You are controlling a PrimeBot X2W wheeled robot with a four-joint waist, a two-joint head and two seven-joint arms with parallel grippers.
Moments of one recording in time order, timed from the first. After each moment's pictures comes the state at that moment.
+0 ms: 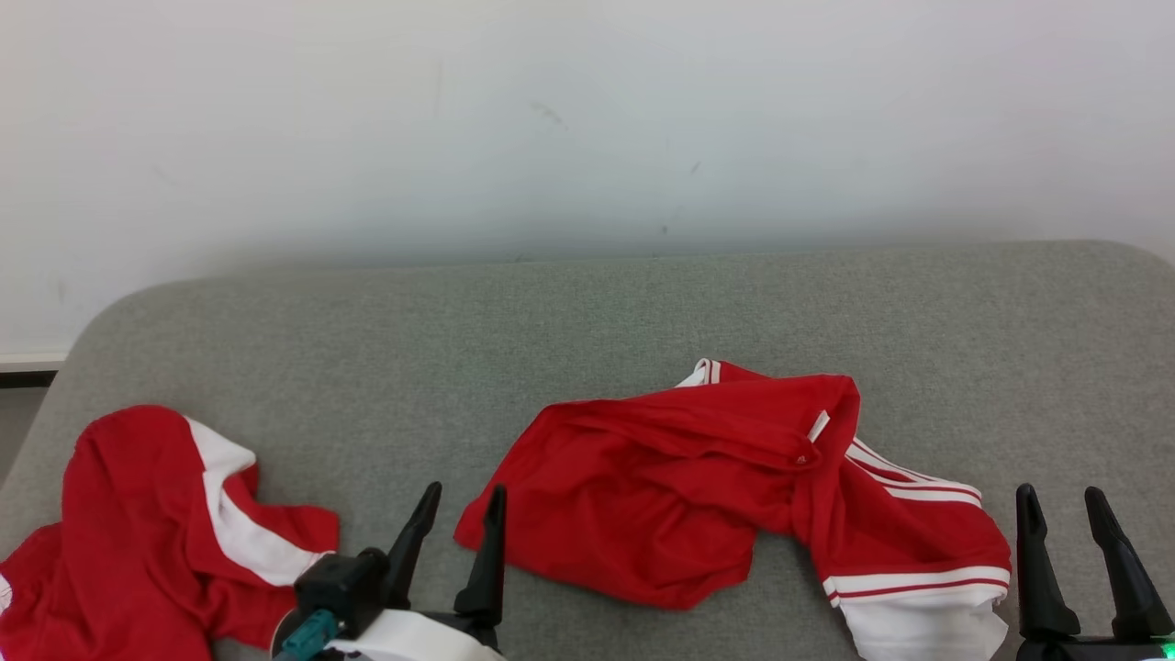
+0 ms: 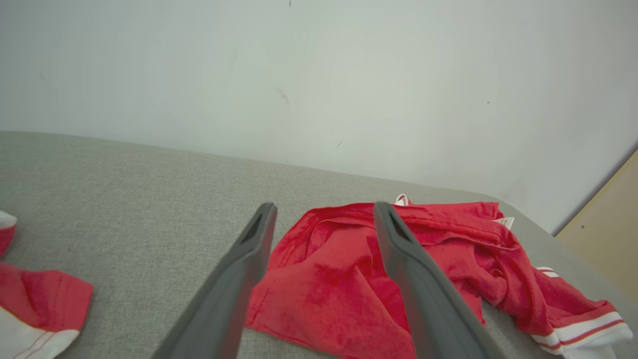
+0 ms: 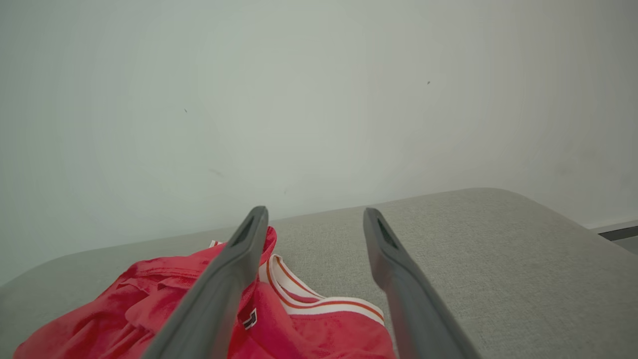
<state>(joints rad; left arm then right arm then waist) -0.14 0.08 -0.32 0.25 -0.38 0.01 -0.26 0.02 -0.16 0.02 0.11 0.46 0.13 -0.26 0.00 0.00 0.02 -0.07</state>
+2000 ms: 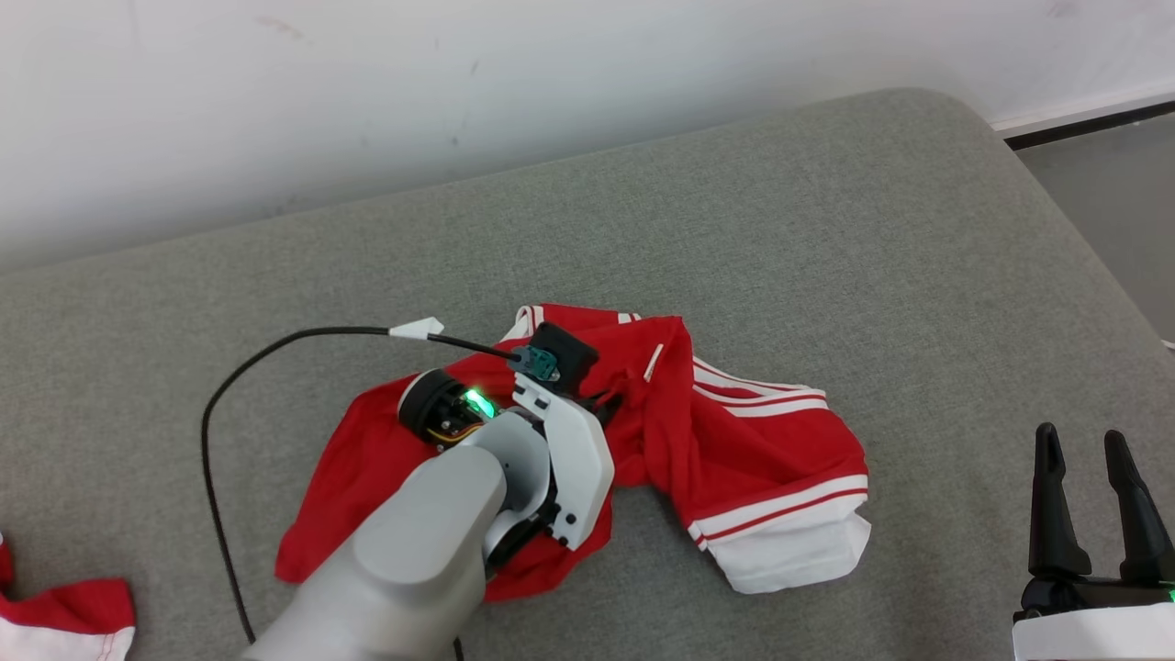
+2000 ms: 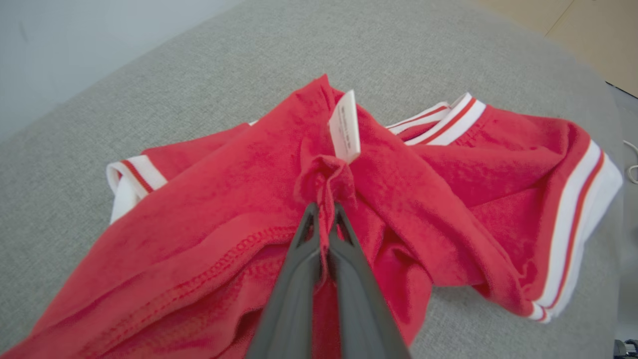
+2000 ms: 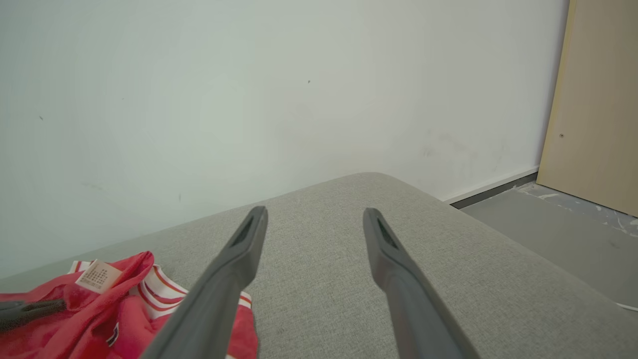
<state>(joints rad) -0.83 0.09 -0.84 0.78 -0.49 -0.13 0.15 -0.09 -0.11 -0.03 0.13 0.47 0.13 -0.26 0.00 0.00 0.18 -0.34</state>
